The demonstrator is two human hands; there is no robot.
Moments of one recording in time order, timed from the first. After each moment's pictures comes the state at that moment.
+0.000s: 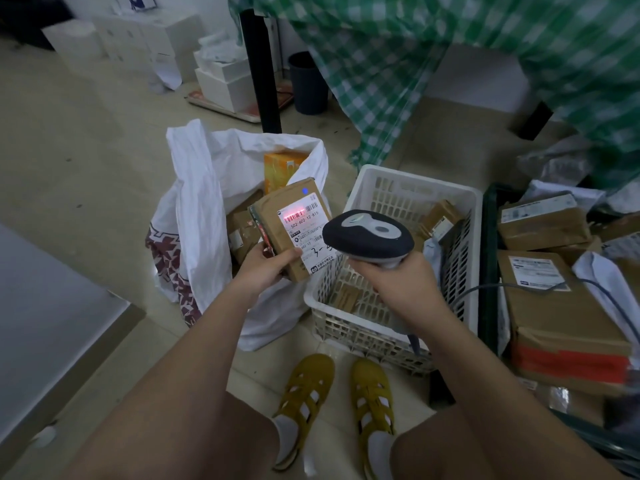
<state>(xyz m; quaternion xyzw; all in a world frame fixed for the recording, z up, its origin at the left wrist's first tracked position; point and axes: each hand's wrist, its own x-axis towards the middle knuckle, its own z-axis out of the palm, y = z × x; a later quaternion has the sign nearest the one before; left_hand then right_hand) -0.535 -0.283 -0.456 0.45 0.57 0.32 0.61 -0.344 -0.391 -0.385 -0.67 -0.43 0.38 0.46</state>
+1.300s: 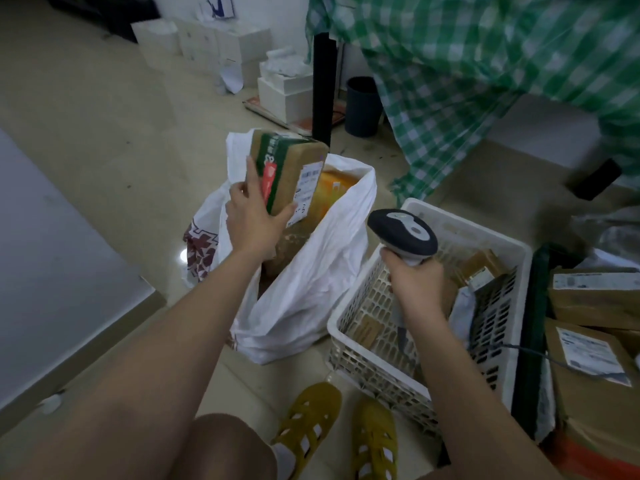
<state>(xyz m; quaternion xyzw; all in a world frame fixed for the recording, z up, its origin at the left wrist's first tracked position) -0.580 -0.208 -0.416 0.60 0.71 0.34 0.11 -0.370 -0.317 -0.387 -0.71 -0.34 0.37 0.50</state>
